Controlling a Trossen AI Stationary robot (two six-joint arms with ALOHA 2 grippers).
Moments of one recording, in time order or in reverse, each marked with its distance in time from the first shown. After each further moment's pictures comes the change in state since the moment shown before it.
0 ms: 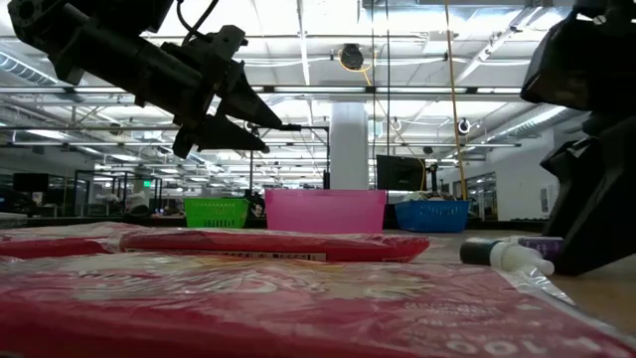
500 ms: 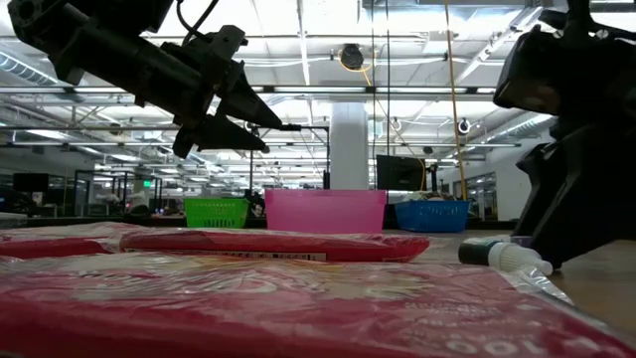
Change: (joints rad) left arm 0.000 0.000 0.000 0.000 0.000 0.004; right arm -0.058 -0.001 0.000 0.001 -0.049 -0.065
